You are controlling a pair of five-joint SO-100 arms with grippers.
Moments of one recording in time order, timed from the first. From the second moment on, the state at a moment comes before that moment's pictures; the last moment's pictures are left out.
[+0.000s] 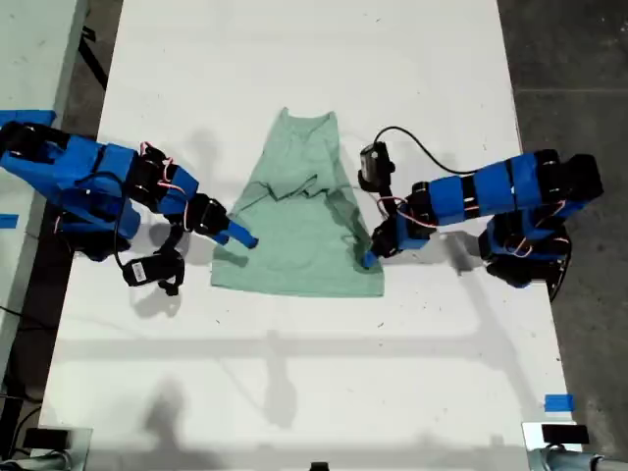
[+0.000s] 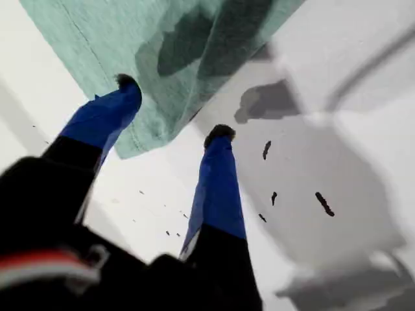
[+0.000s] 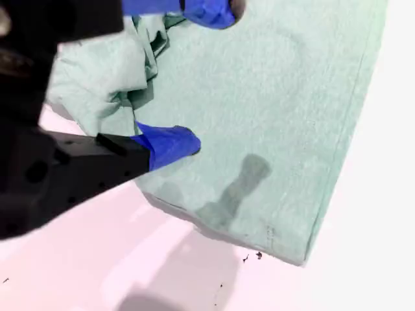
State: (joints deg) arm 0 -4.2 119.2 131.5 57.7 1.6; arm 1 3.8 96.9 122.0 53.1 -33.0
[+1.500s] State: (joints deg) arm 0 -0.5 120.7 131.5 56.2 -2.3; arm 1 3.3 62.2 69.7 70.6 -25.5
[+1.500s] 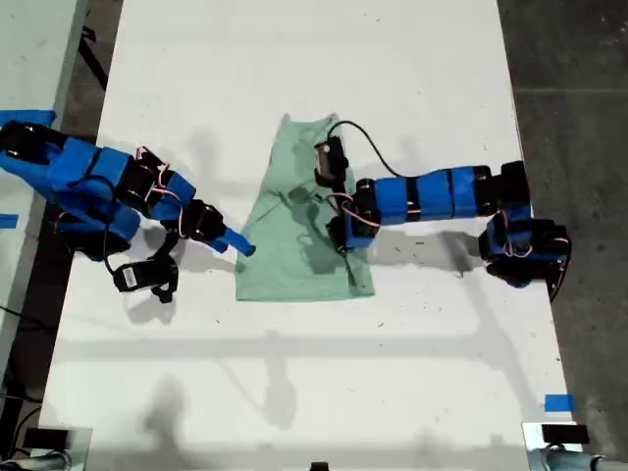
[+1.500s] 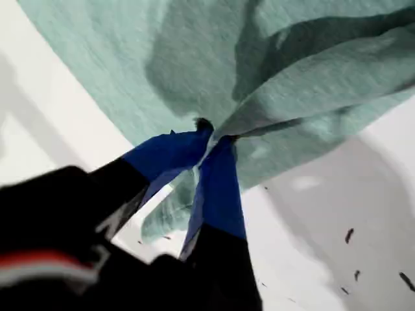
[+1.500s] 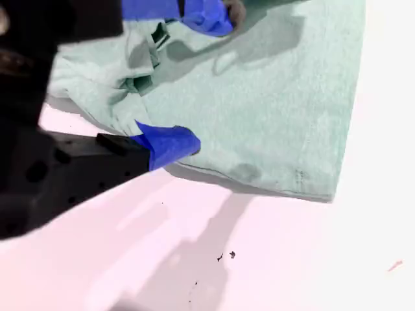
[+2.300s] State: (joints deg) arm 0 -0.9 119.1 125.2 63.7 -3.3; arm 1 1.9 79.1 65.5 93.3 -26.1
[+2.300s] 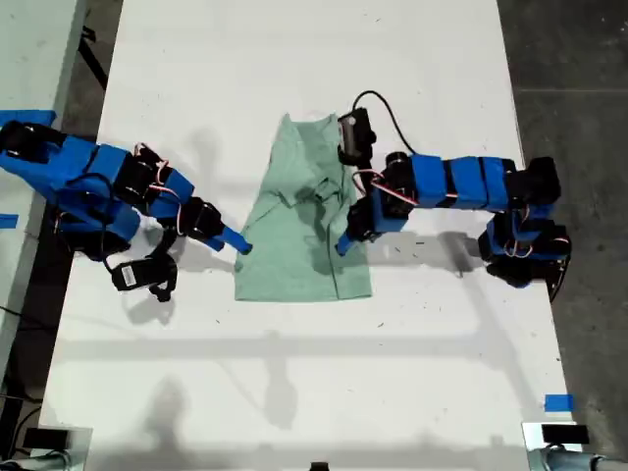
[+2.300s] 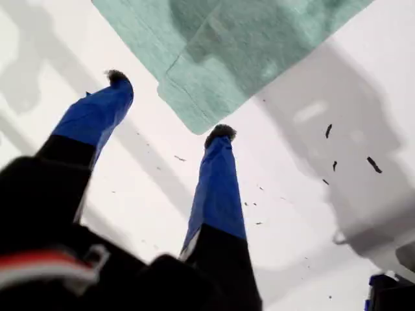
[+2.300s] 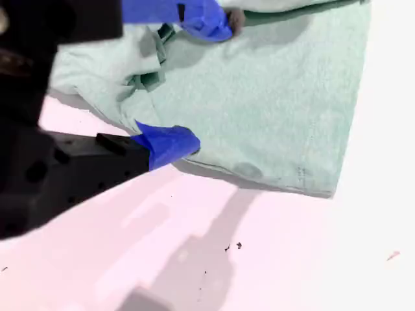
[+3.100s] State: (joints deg) arm 0 -6.4 98.4 105.4 82.5 -1.6; arm 1 1.9 95.1 86.5 89.1 -25.0
